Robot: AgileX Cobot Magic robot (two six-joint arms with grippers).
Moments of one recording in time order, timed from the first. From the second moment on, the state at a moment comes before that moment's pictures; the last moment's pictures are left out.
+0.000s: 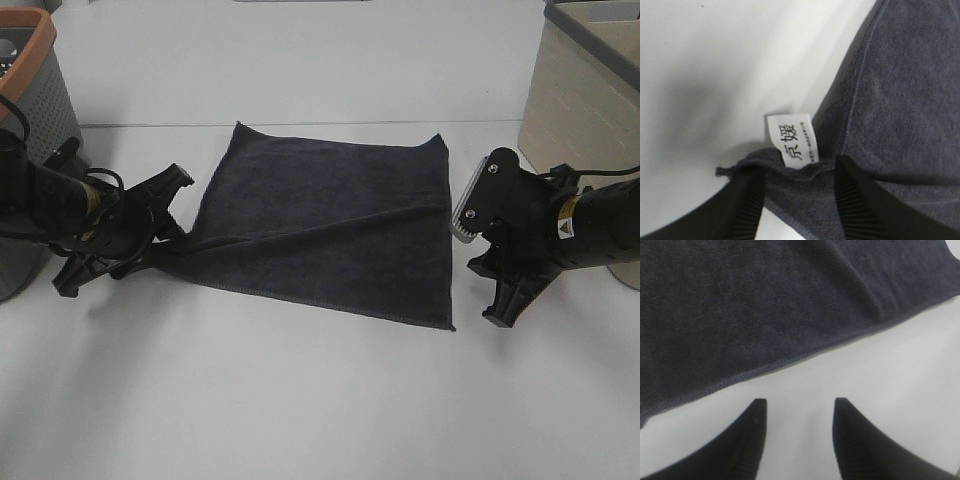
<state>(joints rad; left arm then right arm) -0.34 1.94 -0.87 1.08 -0.17 -2.08 0.24 1.75 -0.62 -0.40 -0.21 -0.45</state>
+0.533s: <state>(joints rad) -0.34 1.93 -0.87 1.13 -0.25 -2.08 0.24 1.69 -0.62 -0.40 -0.21 -0.45</state>
